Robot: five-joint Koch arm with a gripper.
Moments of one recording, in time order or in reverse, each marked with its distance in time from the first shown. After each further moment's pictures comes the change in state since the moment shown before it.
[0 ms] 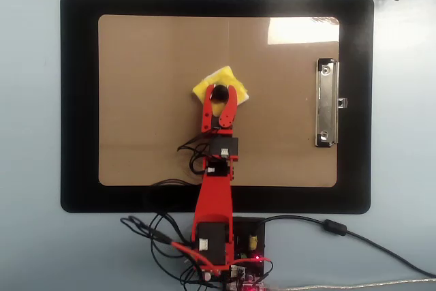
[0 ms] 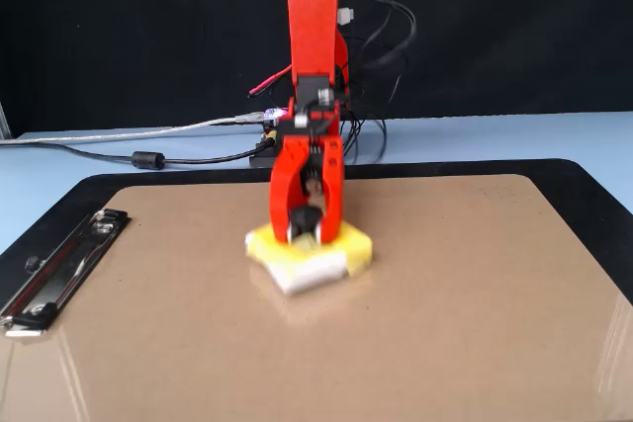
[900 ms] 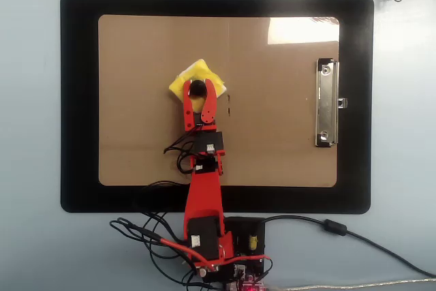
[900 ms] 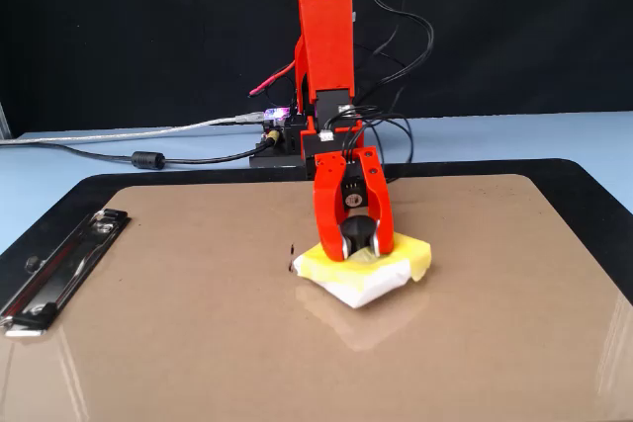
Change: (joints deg) arm -4.0 -0.4 3.4 -1.4 -4.1
